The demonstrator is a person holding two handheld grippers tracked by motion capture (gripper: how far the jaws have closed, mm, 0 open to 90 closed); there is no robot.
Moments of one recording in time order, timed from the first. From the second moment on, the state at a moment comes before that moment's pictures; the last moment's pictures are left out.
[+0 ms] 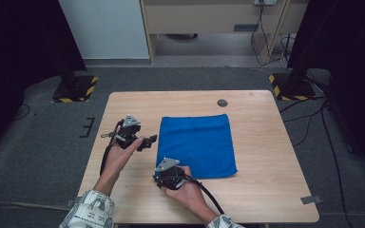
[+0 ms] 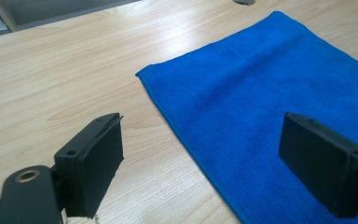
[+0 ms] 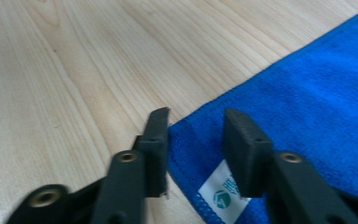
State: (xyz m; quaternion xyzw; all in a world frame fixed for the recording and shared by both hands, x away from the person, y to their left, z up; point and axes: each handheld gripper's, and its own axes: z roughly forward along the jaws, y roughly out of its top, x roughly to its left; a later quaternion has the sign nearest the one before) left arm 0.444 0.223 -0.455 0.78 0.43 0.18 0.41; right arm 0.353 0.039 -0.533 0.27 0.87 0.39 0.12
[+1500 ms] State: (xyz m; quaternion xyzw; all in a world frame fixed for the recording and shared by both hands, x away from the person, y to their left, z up) left arm 0.536 0.223 -0.518 0.81 0.43 0.17 0.36; right arm 0.325 0.062 -0.524 0.28 0.85 0.44 0.07
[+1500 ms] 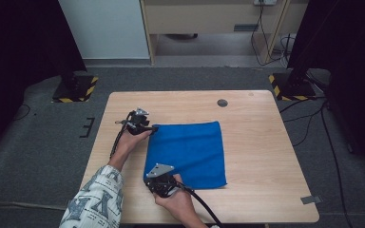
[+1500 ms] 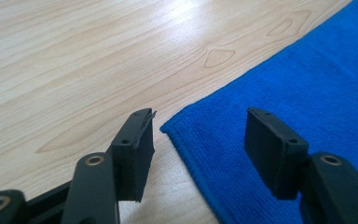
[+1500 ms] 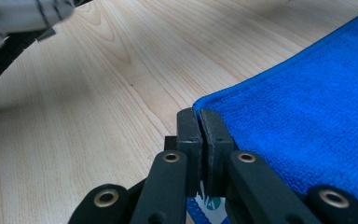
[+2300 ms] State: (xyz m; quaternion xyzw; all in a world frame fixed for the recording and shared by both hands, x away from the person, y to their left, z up) left arm 0.537 0.217 -0.531 0.81 0.43 0.16 0.36; right arm 0.322 0.054 -0.520 0.28 0.85 0.43 0.07
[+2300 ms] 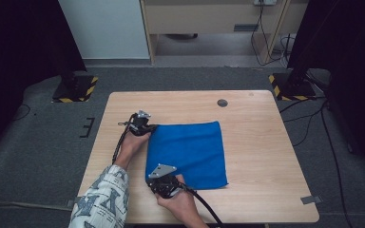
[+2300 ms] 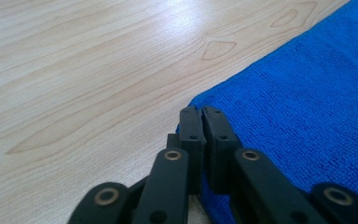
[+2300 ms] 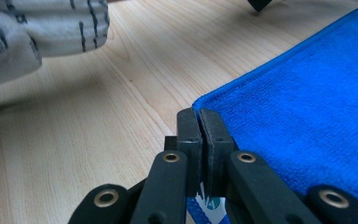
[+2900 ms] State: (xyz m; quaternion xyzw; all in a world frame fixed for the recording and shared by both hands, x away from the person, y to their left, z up) left arm 0.528 0.207 -0.487 0.80 0.42 0.17 0.40; right arm 0.317 0.050 -0.497 0.28 0.84 0.45 0.09
